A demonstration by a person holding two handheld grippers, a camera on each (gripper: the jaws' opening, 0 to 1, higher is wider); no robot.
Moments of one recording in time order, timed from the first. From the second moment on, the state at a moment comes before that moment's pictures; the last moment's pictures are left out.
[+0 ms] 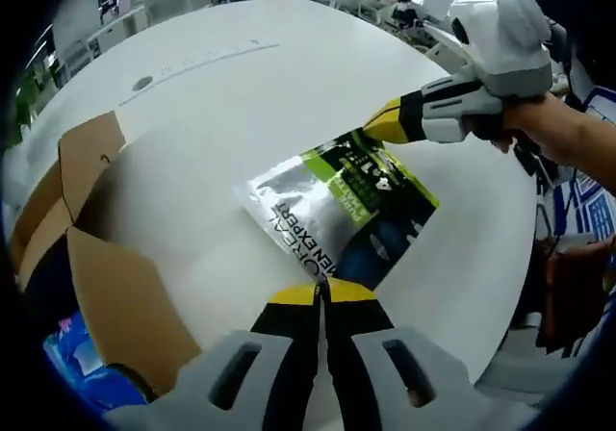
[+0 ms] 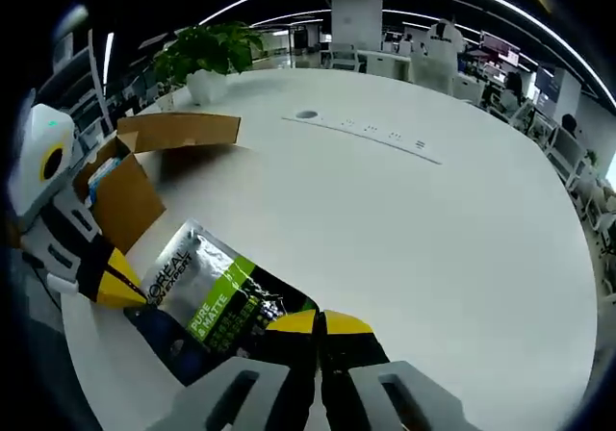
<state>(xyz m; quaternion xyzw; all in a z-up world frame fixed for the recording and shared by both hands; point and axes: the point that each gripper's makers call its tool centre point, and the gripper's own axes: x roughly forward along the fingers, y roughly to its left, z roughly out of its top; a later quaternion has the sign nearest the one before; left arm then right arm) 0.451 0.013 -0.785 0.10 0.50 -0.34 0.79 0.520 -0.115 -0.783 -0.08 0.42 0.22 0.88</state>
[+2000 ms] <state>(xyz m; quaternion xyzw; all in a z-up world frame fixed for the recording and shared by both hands) 0.453 0.021 -0.794 0.02 0.51 -0.28 0.81 0.504 -0.123 -0.781 0.09 0.35 0.19 0.91</state>
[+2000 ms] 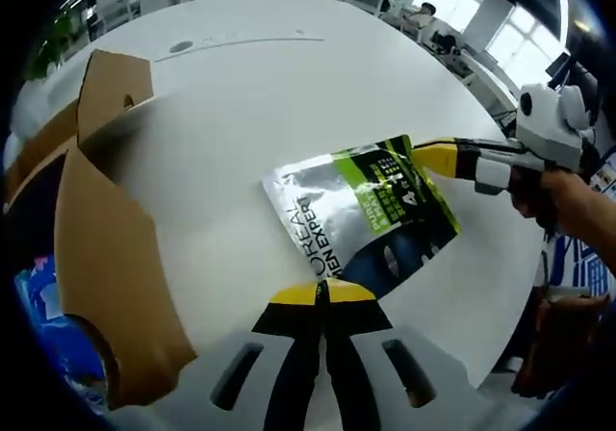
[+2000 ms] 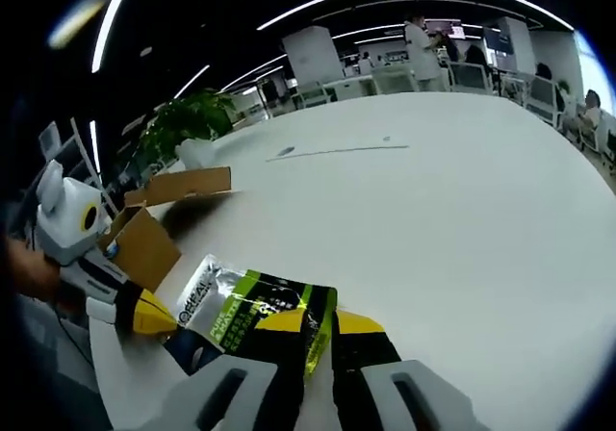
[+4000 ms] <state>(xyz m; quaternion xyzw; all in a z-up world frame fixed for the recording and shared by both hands) 0.478 0.024 -0.738 0.02 0.45 -0.32 0.83 0.522 -0.125 -0.783 0.03 0.31 0.15 0.94</state>
